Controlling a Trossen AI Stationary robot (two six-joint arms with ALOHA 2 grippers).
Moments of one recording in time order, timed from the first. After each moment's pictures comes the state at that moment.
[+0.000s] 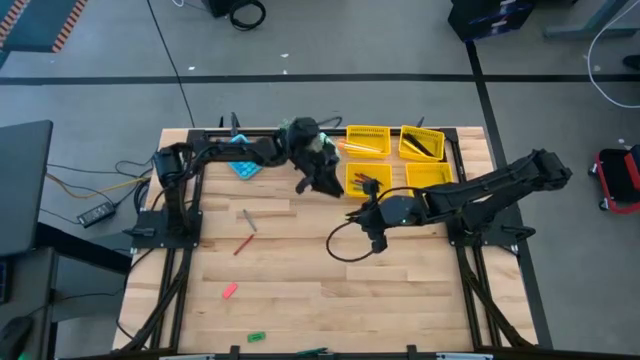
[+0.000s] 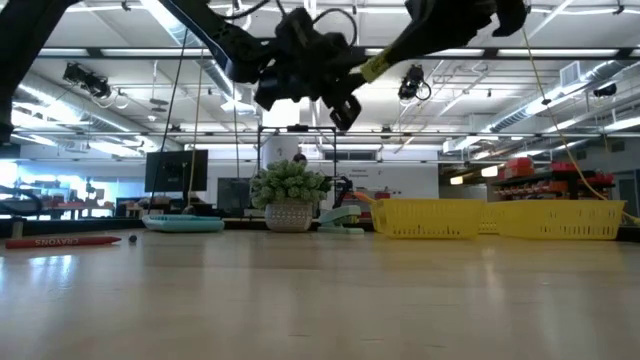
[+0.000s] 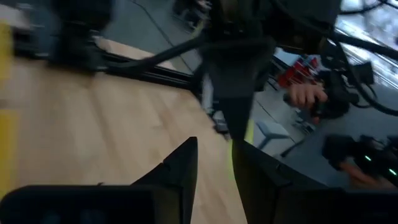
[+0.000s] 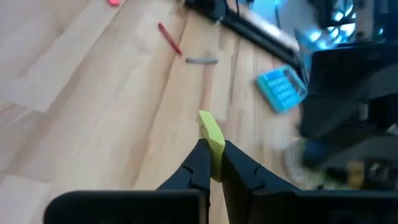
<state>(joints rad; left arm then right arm) 0.40 1.90 1.29 0.27 1.11 -0.22 0.23 1.29 0.94 -0.26 0.37 -0.33</state>
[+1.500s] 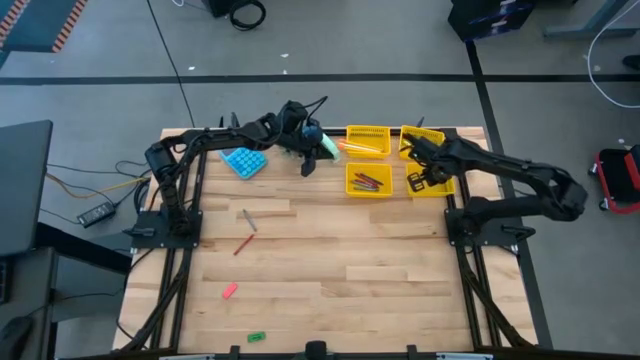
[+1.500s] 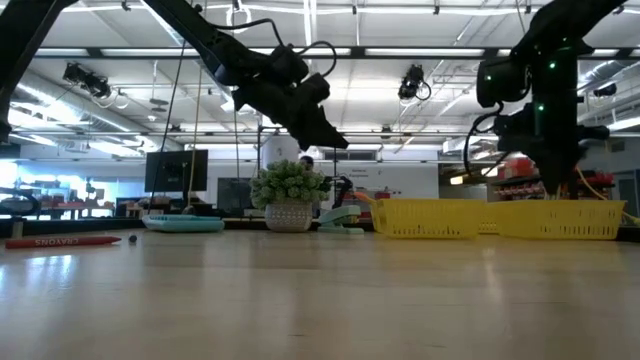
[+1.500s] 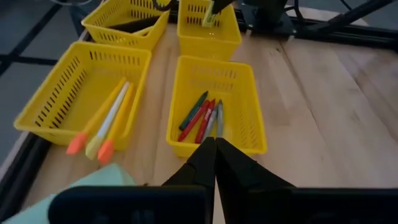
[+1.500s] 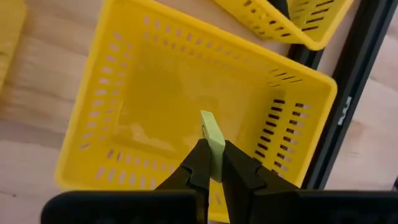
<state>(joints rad) 0.55 1.86 1.29 -0.03 0.53 0.23 -0.68 1.10 0.70 -1.05 0.27 0.56</state>
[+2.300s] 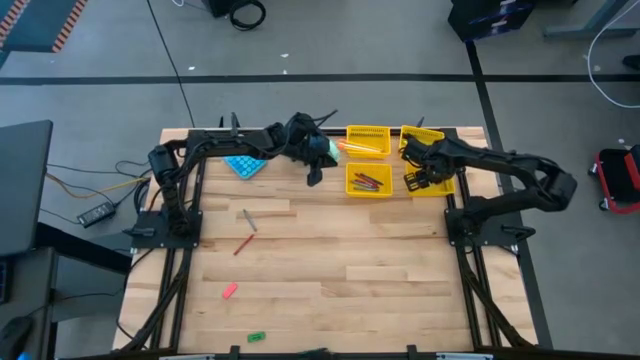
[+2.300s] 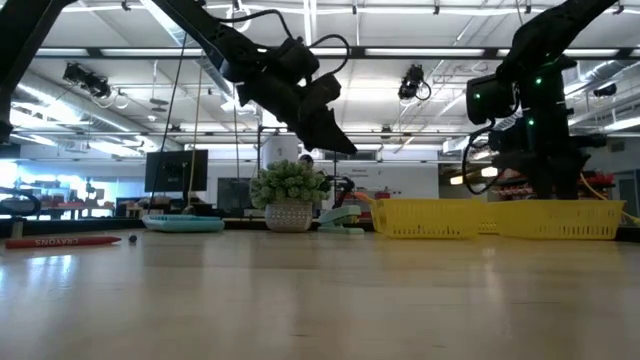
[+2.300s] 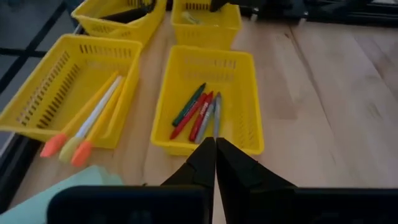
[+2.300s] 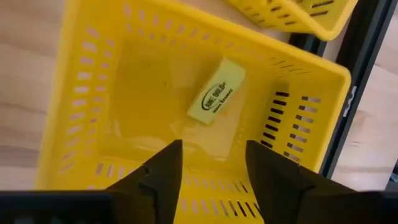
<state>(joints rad) 0.46 1.87 1.28 -0.03 0.39 0.22 -0.68 1.23 0.71 -1.02 0.29 0.63</state>
